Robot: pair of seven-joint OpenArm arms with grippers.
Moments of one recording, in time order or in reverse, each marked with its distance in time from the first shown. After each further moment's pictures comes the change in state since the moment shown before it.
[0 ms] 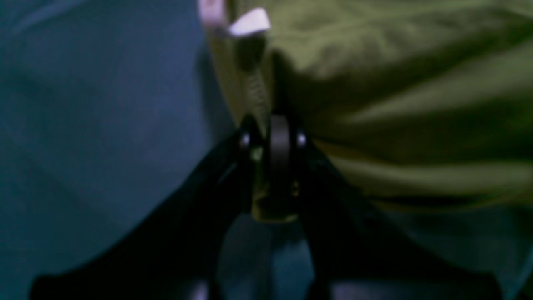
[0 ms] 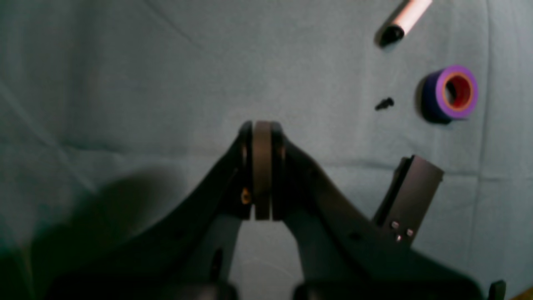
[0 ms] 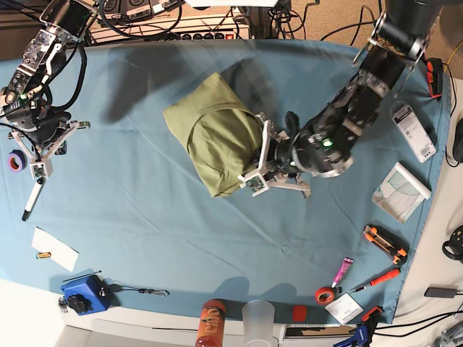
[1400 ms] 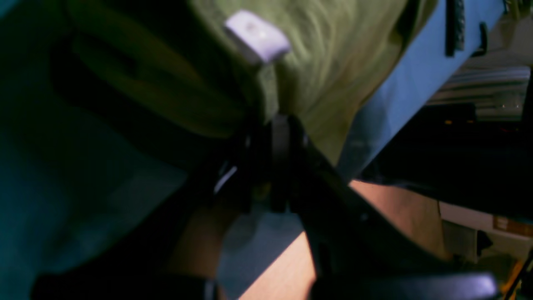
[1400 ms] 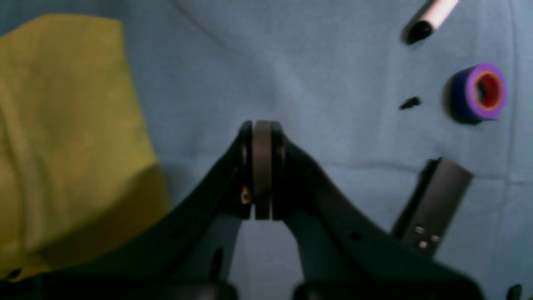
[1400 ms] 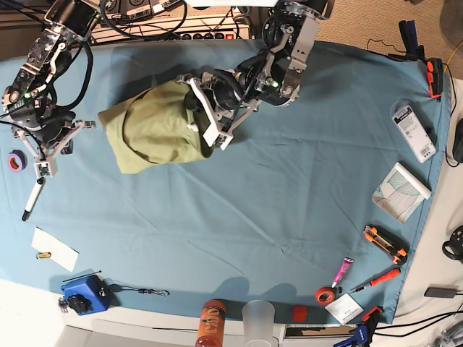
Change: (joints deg) left arm 25.7 24.3 -11.5 7.2 -6.7 16.4 6.2; right arm 0.0 -1.2 0.0 0.0 0.9 0.0 -0.2
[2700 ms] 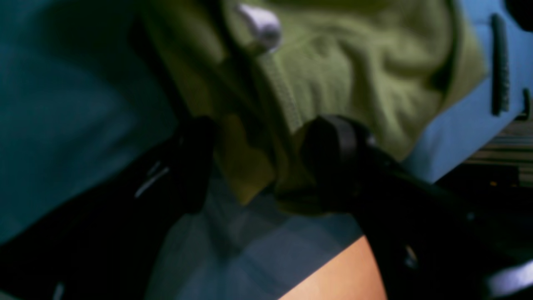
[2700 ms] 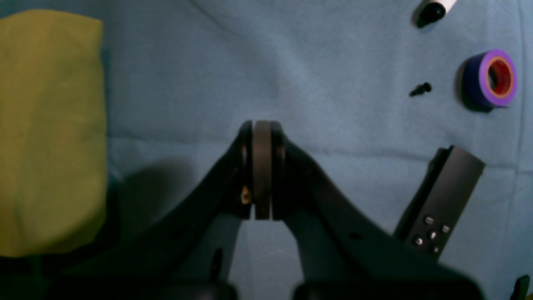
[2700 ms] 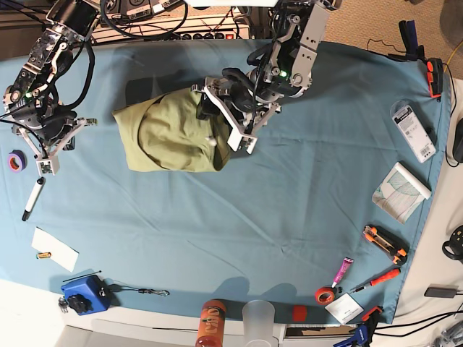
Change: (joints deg) left arm 3.1 -1.9 0.0 4.2 6.7 8.8 -8.2; right arm 0.0 -1.2 0.0 0.0 0.0 0.0 -2.2
